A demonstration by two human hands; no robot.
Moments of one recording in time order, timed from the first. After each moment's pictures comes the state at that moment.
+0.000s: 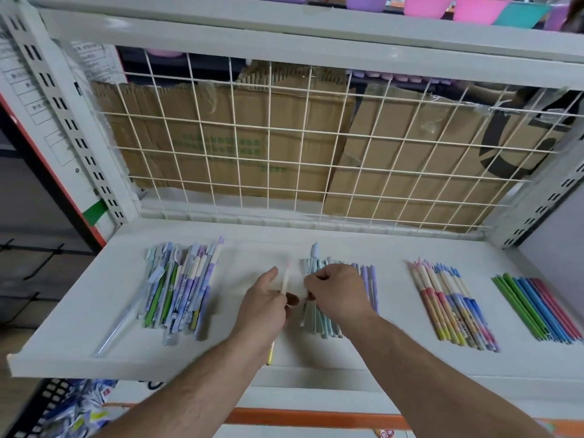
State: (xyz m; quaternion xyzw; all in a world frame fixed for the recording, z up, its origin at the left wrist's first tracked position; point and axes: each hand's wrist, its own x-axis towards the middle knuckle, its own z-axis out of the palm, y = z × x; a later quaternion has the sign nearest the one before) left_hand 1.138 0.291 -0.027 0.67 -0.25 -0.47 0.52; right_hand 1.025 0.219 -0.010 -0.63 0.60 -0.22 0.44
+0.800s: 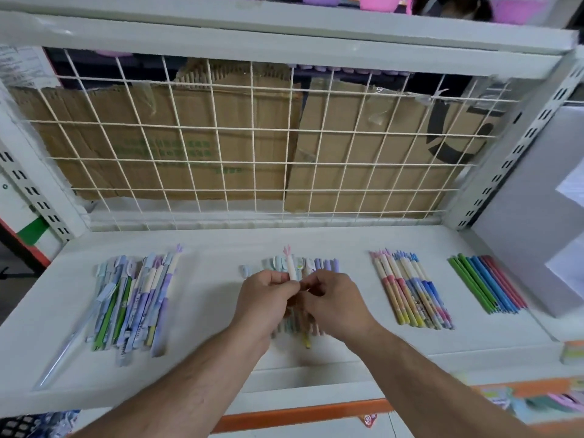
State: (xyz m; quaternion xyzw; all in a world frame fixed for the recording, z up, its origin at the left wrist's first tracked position) left_hand 1.092 0.258 -0.019 0.66 -0.28 -0.48 0.50; right_hand 0.964 0.230 -0.006 -0.65 0.55 -0.25 0.47
